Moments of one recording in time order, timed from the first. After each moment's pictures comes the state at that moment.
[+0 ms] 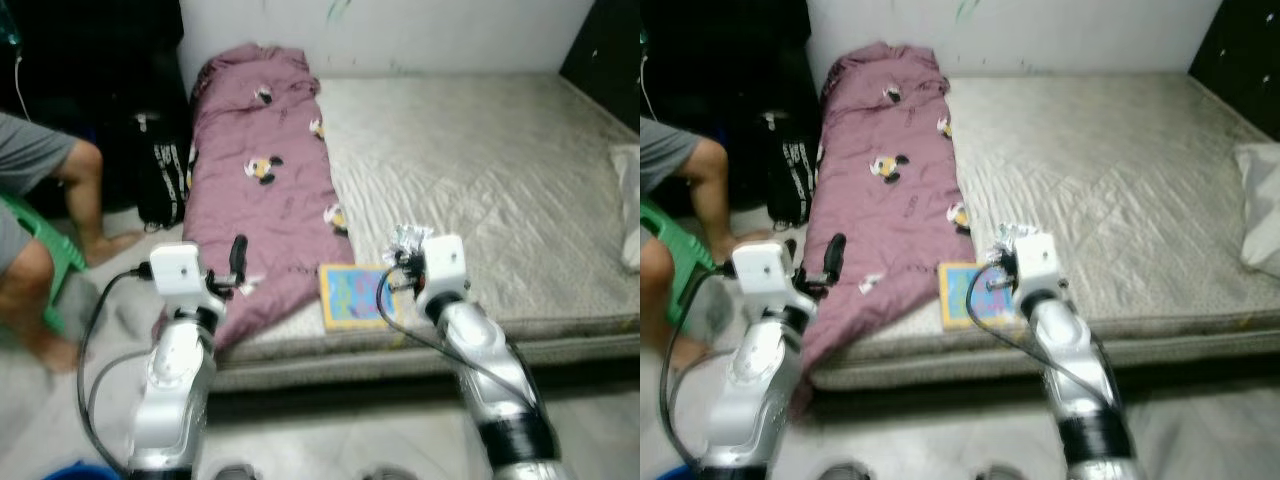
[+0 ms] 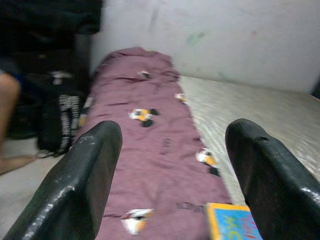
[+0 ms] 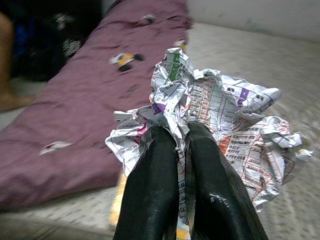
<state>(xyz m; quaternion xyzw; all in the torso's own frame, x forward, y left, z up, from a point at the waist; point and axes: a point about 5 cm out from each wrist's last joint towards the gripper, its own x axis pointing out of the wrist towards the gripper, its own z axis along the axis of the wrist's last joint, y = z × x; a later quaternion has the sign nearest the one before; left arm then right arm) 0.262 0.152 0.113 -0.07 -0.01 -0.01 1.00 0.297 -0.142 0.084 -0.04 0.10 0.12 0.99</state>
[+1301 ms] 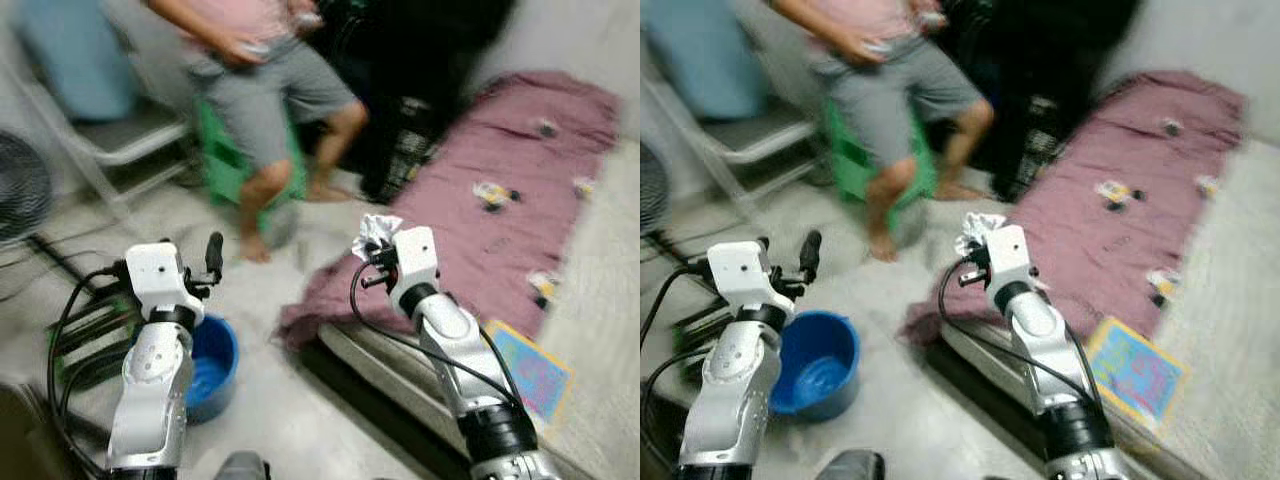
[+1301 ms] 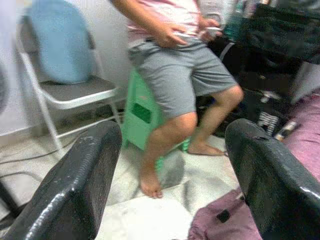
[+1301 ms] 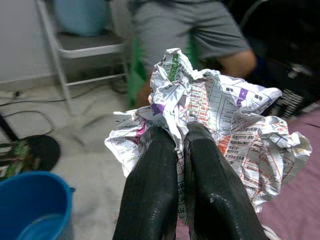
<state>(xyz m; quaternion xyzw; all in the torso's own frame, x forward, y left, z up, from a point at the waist) 0.260 0.163 0.111 -0.05 -0.01 0.02 1.00 0.302 -0.122 0.093 -0.05 0.07 0.17 0.98</state>
